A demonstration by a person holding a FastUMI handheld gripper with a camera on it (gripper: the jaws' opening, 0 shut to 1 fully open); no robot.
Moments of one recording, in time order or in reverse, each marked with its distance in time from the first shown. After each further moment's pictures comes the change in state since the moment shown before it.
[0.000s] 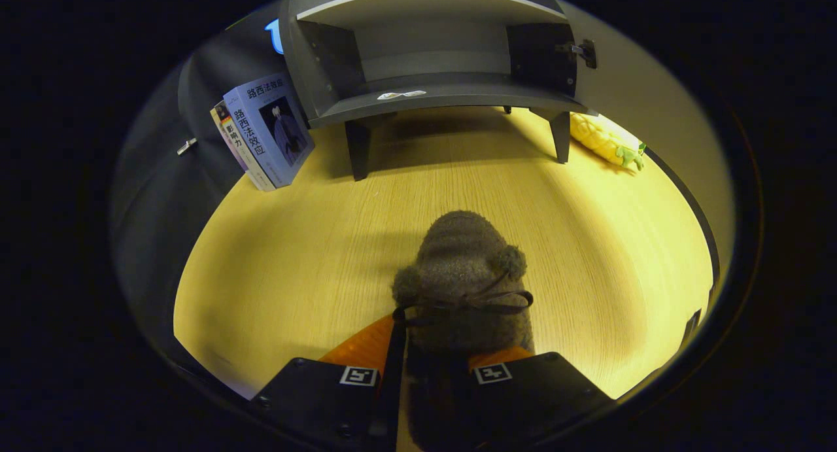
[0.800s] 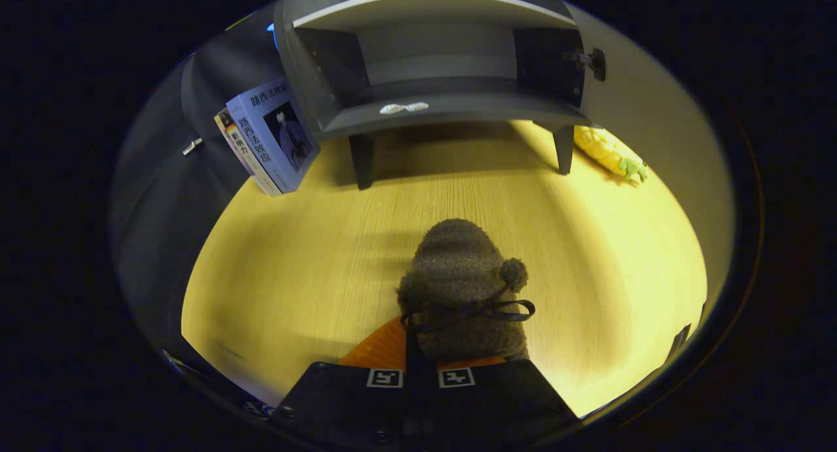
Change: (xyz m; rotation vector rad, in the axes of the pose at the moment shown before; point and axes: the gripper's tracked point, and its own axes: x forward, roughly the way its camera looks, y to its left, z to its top) arm -0.037 0.000 0.036 -0.026 -0.011 0.035
